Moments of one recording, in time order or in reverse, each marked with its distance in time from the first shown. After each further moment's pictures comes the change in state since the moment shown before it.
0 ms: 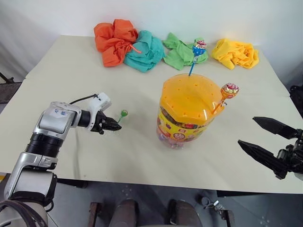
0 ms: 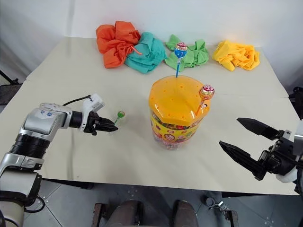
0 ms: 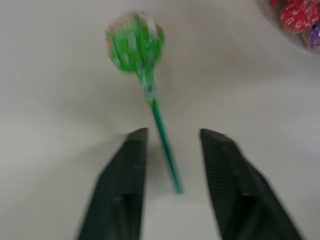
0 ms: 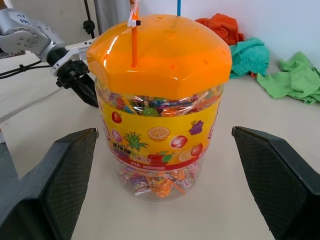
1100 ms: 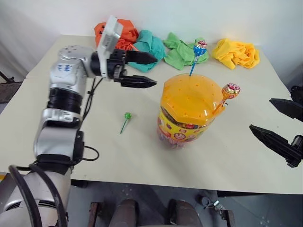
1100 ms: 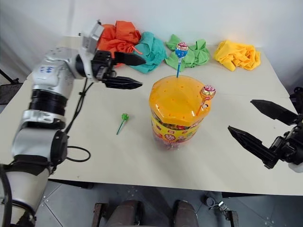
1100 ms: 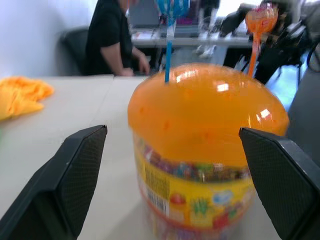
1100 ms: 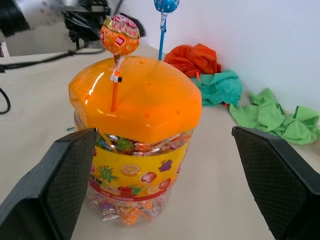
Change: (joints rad) left arm -0.534 -0.341 0.208 0.529 -0.148 -0.638 -0.420; right arm -0.104 -0.058 -0.079 -0.009 0.030 0.004 -0.063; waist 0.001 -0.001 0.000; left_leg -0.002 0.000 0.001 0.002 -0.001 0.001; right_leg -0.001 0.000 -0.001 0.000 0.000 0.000
